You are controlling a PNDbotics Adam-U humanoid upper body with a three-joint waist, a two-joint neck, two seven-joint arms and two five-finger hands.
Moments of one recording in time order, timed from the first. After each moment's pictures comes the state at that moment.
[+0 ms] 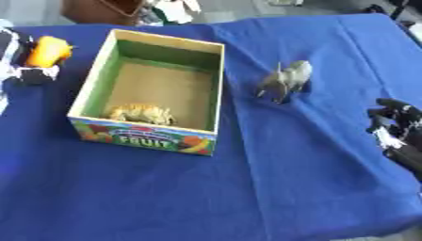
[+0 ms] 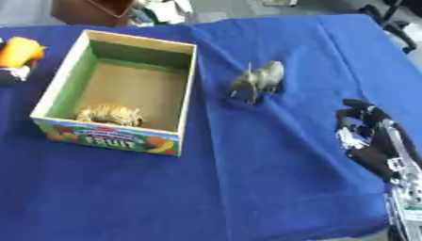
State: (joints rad) left arm -0.76 0.72 -0.10 -1.12 -0.56 0.10 0.11; right arm -0.34 -0.21 -0.20 -1.47 0.08 -0.28 0.26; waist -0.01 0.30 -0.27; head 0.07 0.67
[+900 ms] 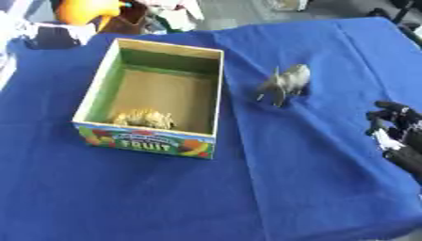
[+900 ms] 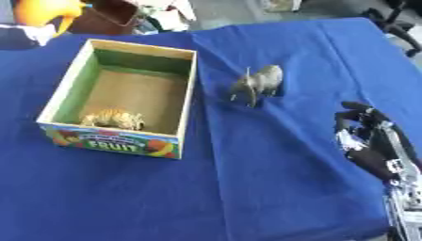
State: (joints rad) left arm -0.77 0.77 -0.23 -1.55 -0.52 0.03 -0.08; right arm -0.33 -0.21 -0.20 -1.47 0.08 -0.27 0.26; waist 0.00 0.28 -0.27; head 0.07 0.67
